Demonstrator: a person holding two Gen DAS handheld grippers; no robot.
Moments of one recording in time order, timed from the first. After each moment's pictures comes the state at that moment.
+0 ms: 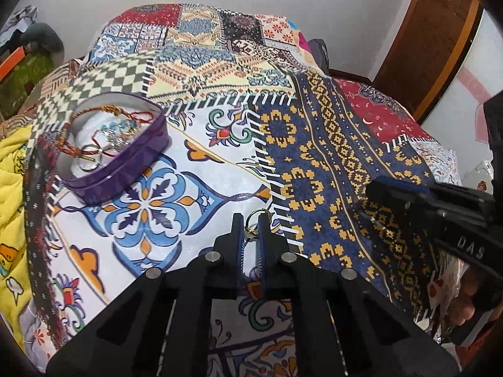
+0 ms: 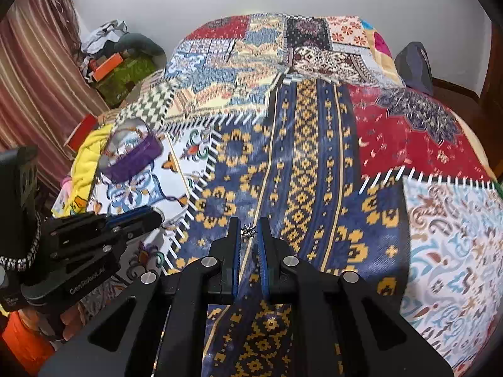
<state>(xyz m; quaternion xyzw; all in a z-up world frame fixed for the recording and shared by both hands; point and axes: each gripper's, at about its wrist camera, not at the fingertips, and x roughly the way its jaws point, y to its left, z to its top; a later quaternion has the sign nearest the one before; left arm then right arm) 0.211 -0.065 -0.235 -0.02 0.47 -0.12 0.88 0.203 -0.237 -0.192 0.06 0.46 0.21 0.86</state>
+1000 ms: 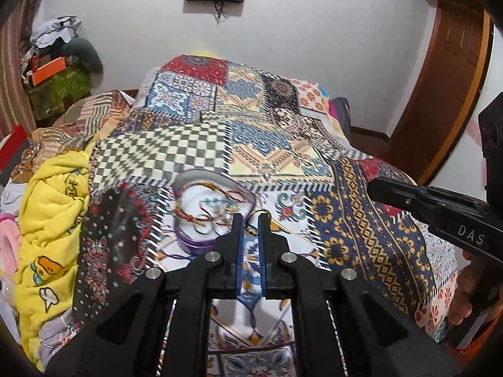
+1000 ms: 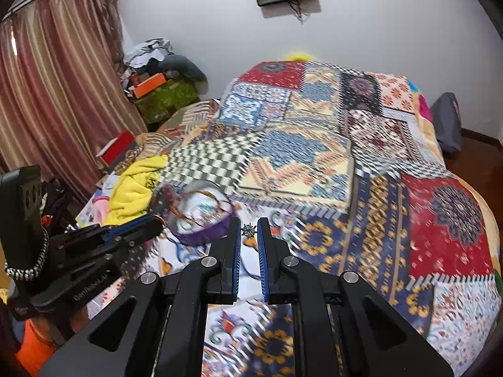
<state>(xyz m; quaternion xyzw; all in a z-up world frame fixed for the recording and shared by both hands) 0.193 0.013 -0.155 -0.06 0.37 -0.06 0.93 0.217 -0.164 -0.119 0.04 0.38 0.29 0.88</state>
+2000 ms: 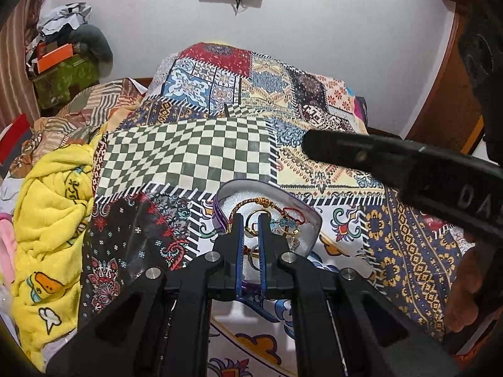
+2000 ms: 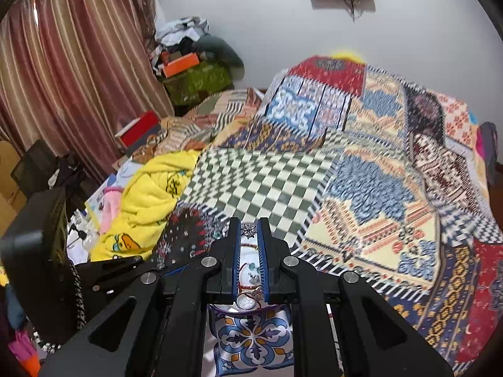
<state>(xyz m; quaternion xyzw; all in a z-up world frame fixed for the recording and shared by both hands) 0.248 0.059 -0.194 -0.07 0.38 -0.04 0.92 0.272 -0.060 -0.130 0.00 0.39 0.36 0.85</state>
